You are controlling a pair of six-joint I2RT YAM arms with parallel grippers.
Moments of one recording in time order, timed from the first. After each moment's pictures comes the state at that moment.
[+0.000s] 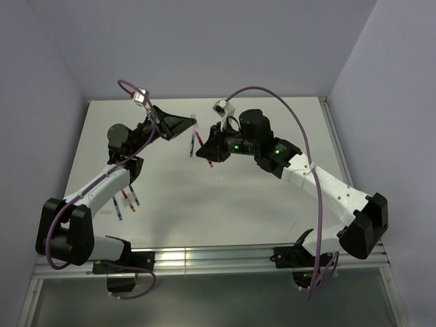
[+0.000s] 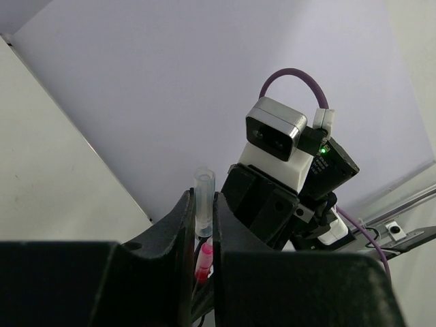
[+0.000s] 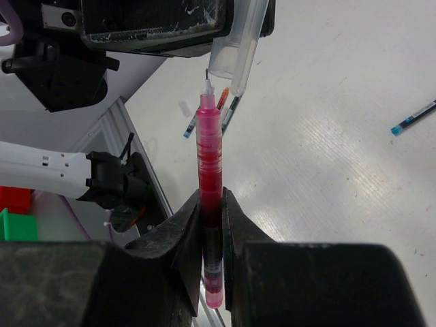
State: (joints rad) left arm -0.30 1.35 0.83 0.96 0.75 -1.35; right arm 0.72 1.34 1.25 -0.23 -0.43 0.39
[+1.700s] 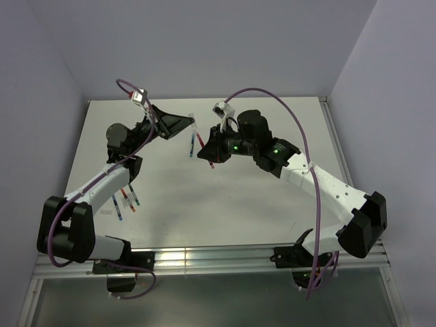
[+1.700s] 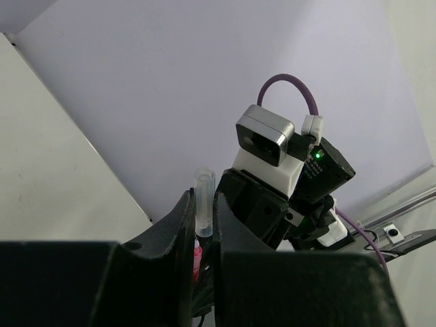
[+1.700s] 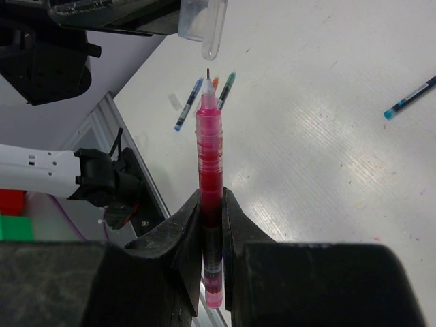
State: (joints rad) left arm -0.27 1.37 0.83 0.98 0.76 -1.37; right arm 0.72 1.36 1.25 -0.26 -0.41 0.39
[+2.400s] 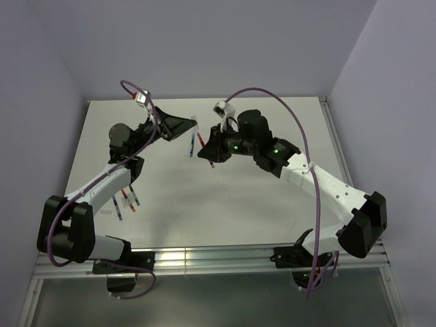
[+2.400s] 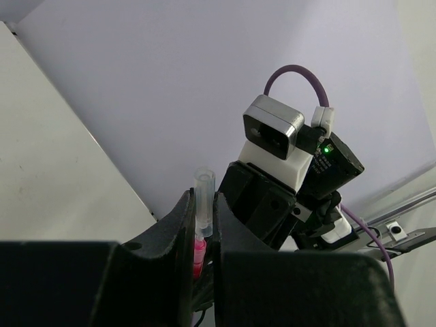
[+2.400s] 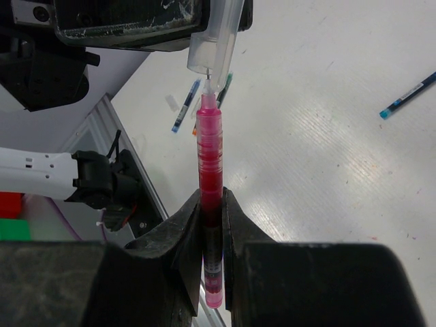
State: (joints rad) left arm -0.29 1.37 0.83 0.95 0.76 -1.35; right arm 0.72 1.36 1.25 -0.26 -0.40 0.39
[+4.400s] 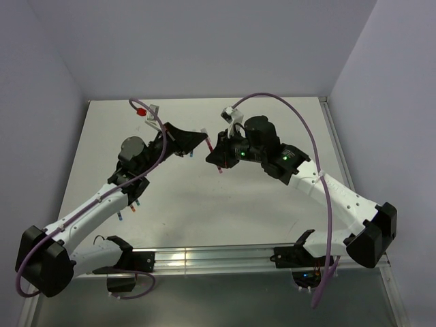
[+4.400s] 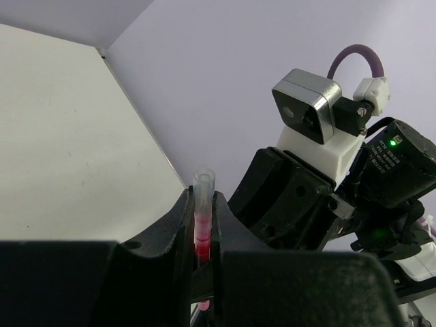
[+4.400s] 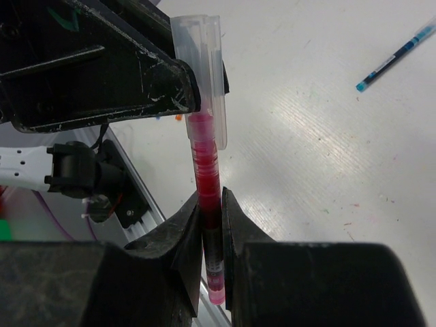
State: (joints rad) left arm -0.57 1.11 0.77 0.53 0.33 -0.98; right arm 0.72 1.26 1.19 -0.33 -0.32 0.37
